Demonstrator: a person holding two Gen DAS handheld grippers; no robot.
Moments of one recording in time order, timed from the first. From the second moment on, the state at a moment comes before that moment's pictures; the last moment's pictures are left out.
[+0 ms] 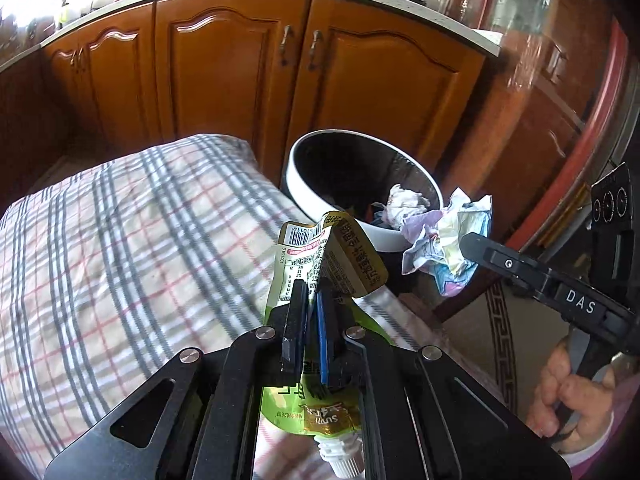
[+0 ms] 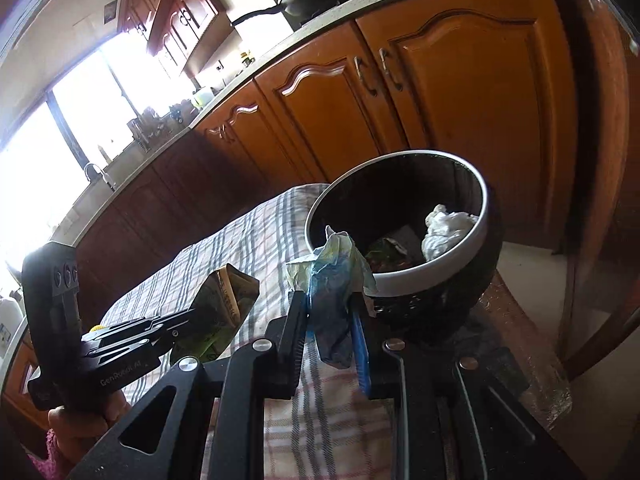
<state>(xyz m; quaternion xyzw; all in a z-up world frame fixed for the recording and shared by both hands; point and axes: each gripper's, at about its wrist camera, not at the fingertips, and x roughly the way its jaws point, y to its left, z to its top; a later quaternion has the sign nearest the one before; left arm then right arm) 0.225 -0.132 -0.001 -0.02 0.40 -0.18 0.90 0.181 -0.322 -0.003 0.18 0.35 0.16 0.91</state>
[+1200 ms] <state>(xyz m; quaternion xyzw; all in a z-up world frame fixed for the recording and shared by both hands) 0.246 -0.167 0.015 0.00 0.40 -0.20 0.90 0.184 -0.359 0.002 0.19 0.33 0.14 0.91</state>
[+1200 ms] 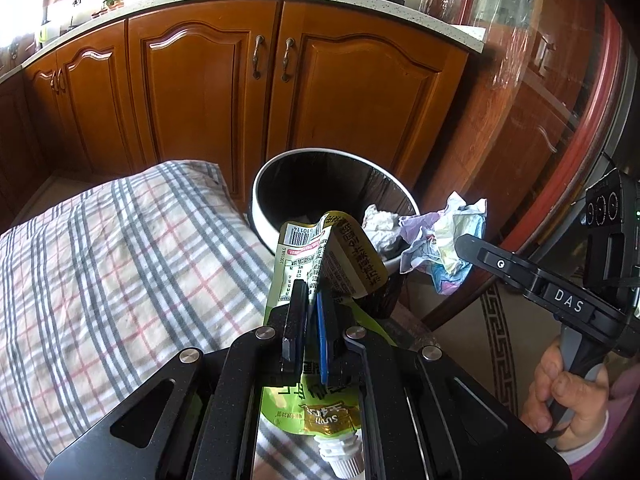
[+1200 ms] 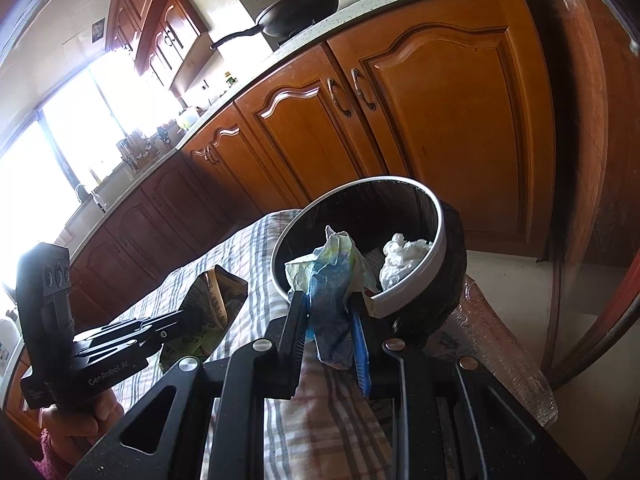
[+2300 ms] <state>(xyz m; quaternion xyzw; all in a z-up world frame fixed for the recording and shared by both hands) 0.332 -0.212 0.009 0.02 0.42 -0.18 0.89 0.255 -0.373 -0.006 0.17 0.35 0.11 0.91</state>
